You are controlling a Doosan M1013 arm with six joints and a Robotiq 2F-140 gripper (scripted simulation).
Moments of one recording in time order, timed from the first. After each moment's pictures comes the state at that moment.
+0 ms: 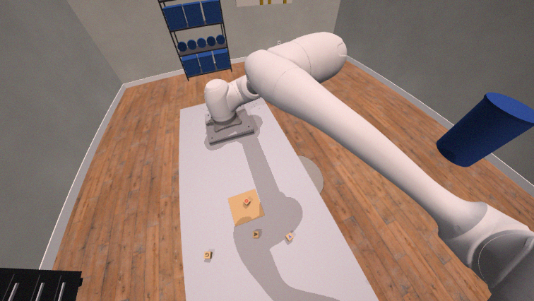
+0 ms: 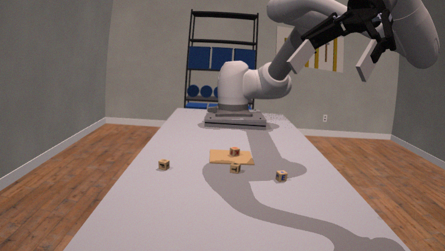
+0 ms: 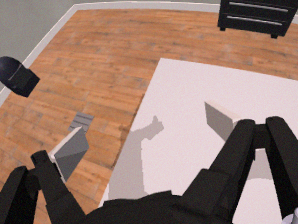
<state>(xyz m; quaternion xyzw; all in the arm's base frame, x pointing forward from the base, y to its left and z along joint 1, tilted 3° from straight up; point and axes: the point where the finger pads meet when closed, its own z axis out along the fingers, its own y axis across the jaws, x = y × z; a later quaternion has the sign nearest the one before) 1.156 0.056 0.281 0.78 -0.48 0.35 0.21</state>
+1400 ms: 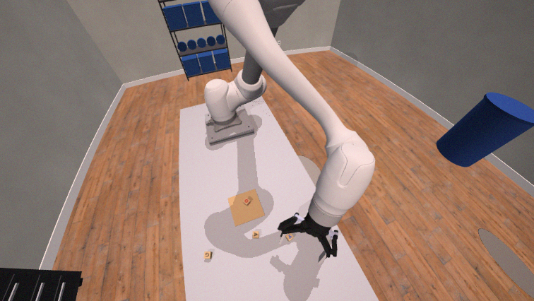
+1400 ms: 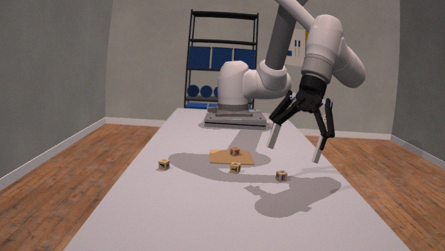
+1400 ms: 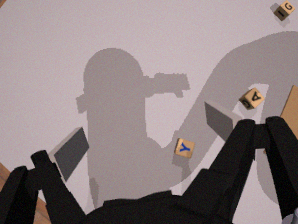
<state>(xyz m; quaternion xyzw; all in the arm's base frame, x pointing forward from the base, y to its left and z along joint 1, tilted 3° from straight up) 0.855 0.092 0.057 0.89 -0.40 0.19 0.11</state>
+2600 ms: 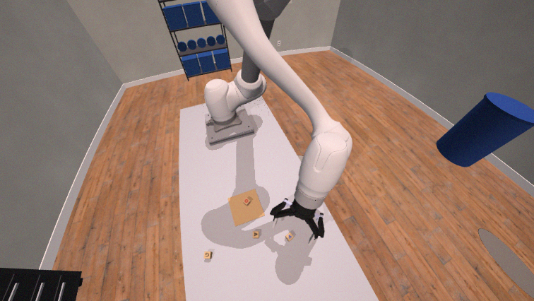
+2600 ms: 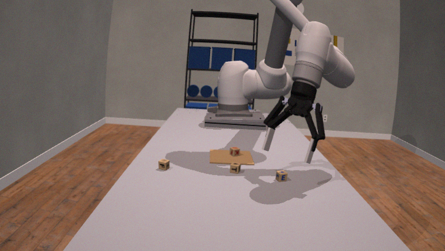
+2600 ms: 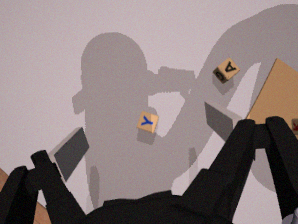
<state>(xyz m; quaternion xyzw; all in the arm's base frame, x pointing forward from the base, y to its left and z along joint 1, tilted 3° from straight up) 0.788 0.093 0.031 0.90 -0.39 0.17 0.10</state>
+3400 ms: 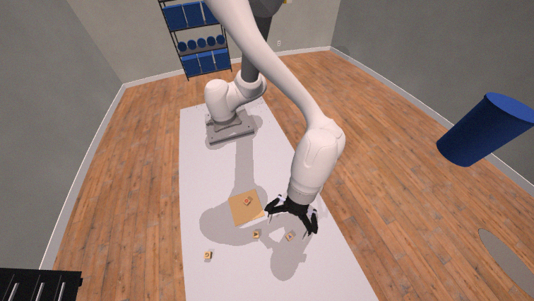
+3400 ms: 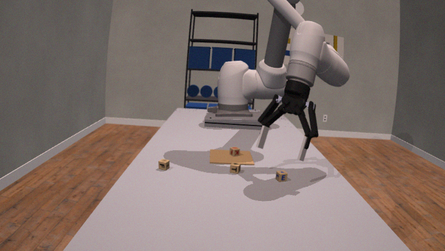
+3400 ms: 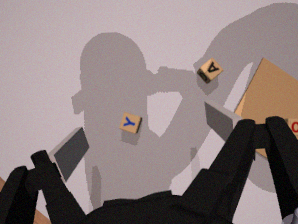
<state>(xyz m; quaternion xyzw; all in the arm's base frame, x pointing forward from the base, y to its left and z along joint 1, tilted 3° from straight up) 0.767 0.079 0.033 0.90 -0.39 0.17 0.10</state>
